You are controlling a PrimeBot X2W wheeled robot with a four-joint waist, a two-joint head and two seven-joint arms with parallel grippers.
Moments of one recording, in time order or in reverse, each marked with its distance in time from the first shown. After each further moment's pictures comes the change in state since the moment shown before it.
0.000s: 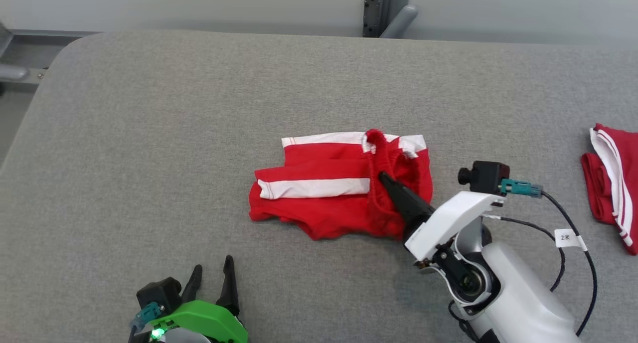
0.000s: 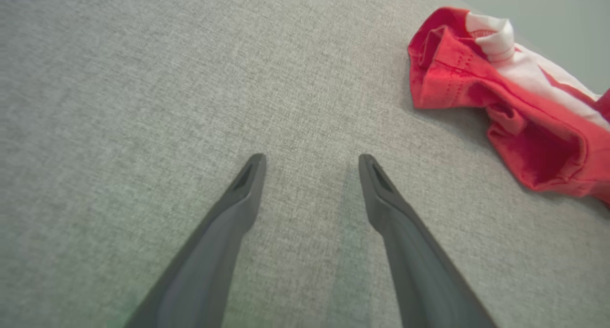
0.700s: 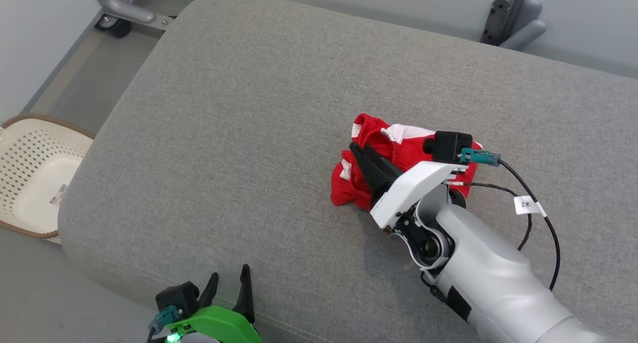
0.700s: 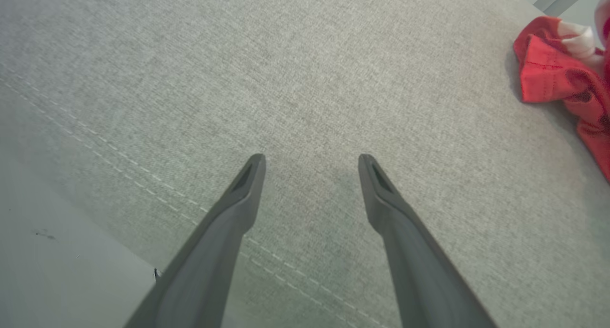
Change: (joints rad) left arm 0.003 -0.001 -0.112 0.002 -0.055 0.023 0.001; right arm -0.286 0.068 0.240 0.360 0.067 0.000 -0.190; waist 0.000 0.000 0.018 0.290
